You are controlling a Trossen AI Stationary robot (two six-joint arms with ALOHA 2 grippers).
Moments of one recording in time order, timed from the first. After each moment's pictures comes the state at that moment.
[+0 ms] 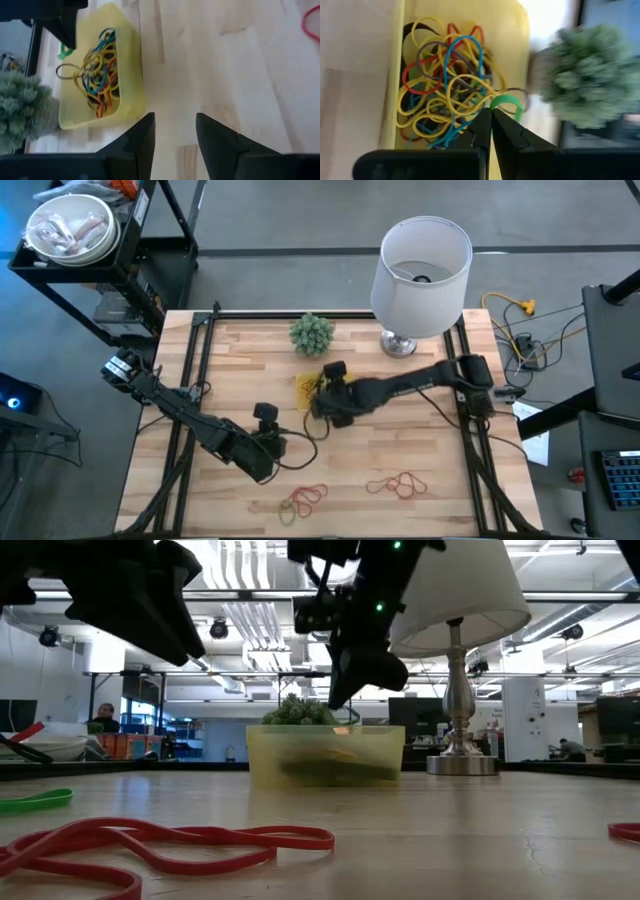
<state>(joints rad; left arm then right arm) -0.58 1.48 1.00 -0.60 -0.64 -0.21 0.12 2.00 1.56 -0.78 0.60 -0.21</state>
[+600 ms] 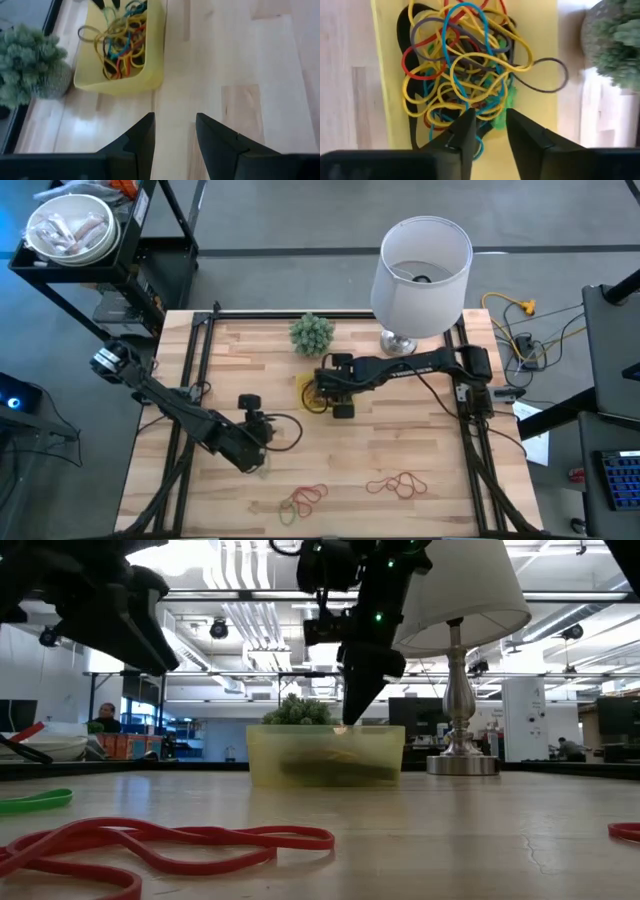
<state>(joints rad) -0.58 1.33 0.84 -0.60 -0.69 -0.37 -0.02 1.98 1.55 -0.84 0.27 -0.07</state>
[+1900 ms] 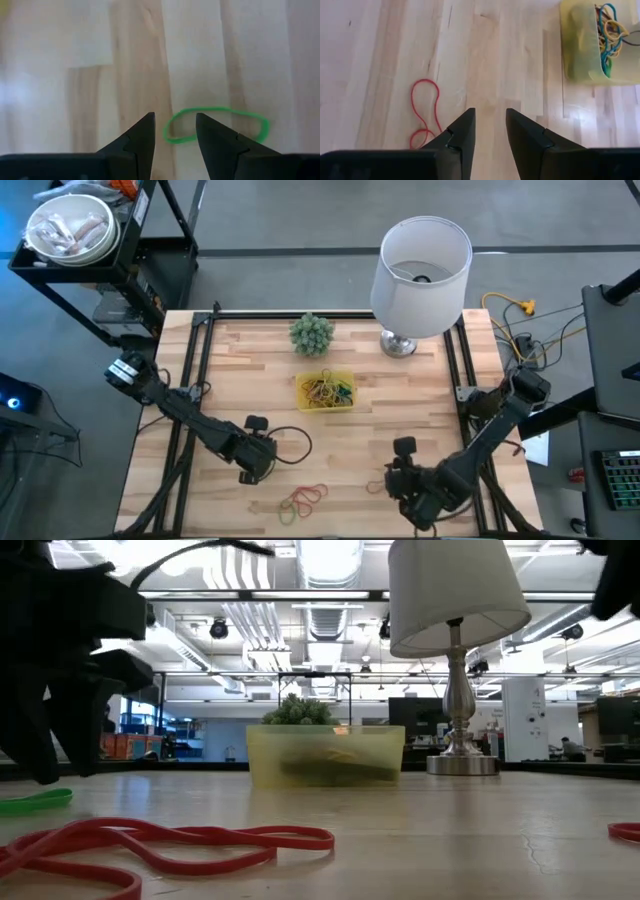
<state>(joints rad) -0.57 1.52 0.81 -0.51 -0.22 -0.45 0.84 1.72 1.27 -0.93 0.58 0.65</state>
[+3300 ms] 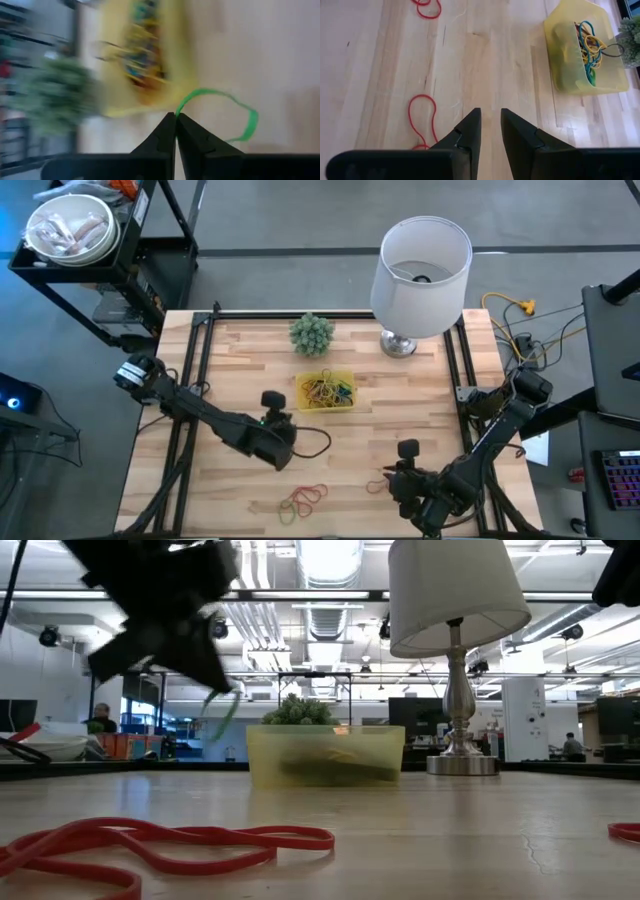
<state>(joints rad) -0.46 1.60 1.02 -0.64 -0.78 -0.11 0.89 1.72 1.24 -0.87 0.71 0.70</state>
